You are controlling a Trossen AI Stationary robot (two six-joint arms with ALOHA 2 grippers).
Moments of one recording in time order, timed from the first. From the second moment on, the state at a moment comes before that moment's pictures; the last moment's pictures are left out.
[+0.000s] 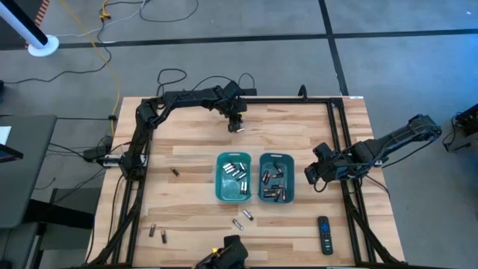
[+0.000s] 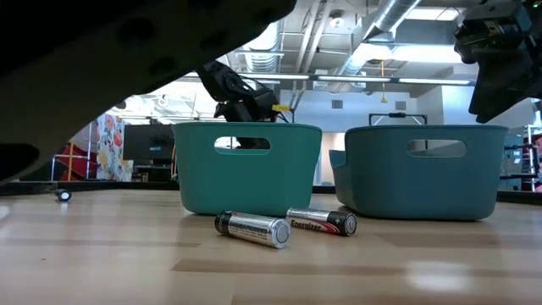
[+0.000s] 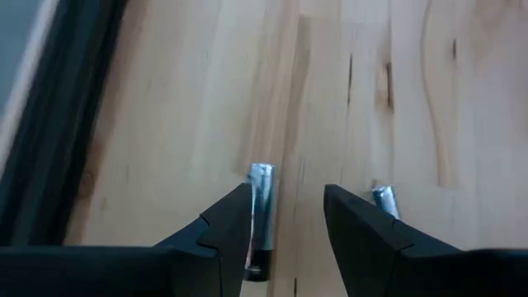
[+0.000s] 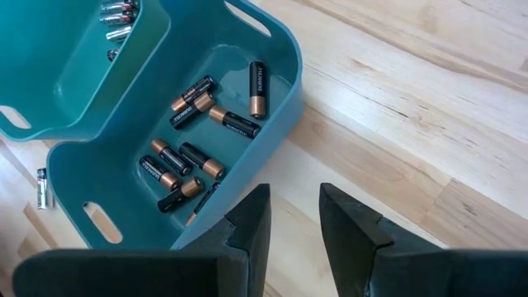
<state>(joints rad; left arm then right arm) 0.61 2.18 1.60 -0.41 0.24 0.45 0.40 0.85 0.68 -0.94 0.39 1.35</state>
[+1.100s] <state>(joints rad) 0.58 2.19 1.61 -0.65 0.06 0.31 0.40 0.85 0.68 -0.93 0.39 1.37</state>
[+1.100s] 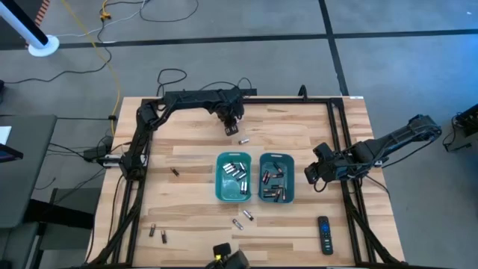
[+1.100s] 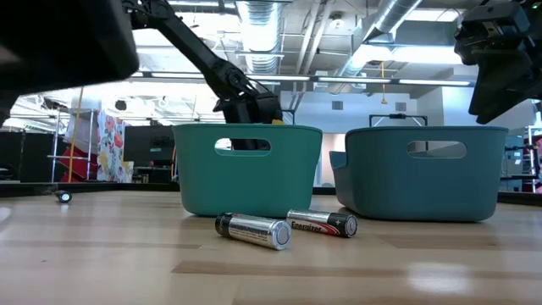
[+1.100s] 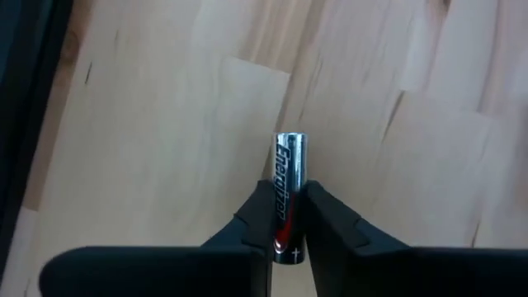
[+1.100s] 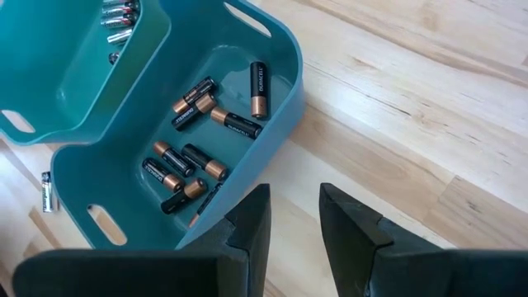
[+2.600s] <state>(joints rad) -0.10 2.00 1.55 -0.79 -0.12 -0.49 0.40 0.85 0.68 -0.94 0.39 1.33</state>
